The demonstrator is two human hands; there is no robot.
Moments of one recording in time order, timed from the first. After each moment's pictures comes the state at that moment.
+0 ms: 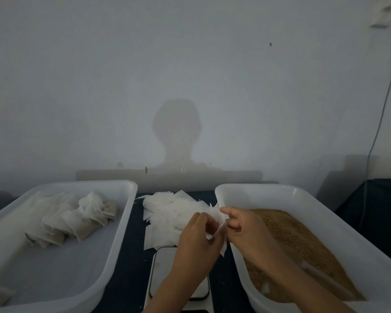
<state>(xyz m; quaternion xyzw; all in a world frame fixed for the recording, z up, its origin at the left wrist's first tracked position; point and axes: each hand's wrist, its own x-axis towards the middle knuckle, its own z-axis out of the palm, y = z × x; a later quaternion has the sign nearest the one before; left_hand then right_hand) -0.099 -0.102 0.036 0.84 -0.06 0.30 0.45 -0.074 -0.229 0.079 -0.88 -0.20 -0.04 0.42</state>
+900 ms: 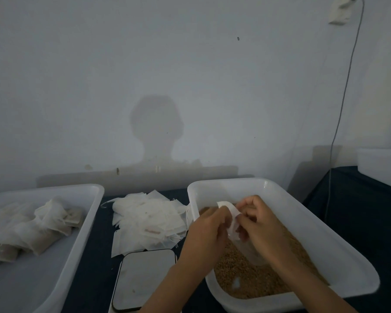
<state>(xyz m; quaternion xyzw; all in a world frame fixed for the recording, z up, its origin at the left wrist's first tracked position) -0.069 -0.167 0.048 0.86 -0.22 0.27 0.37 -0.055 -0.304 0.069 -0.80 -0.11 -0.11 0.58</state>
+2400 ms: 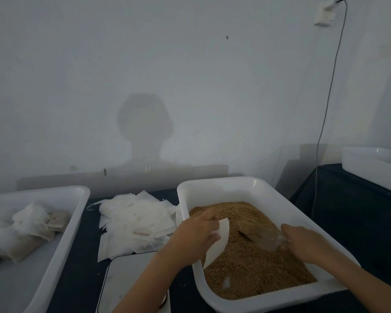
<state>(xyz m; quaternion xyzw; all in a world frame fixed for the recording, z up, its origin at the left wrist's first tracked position) -0.036 -0.153 0.043 0.92 -0.31 0.14 0.18 -0.019 -0.435 0.036 -1.00 -0.05 0.06 0.02</state>
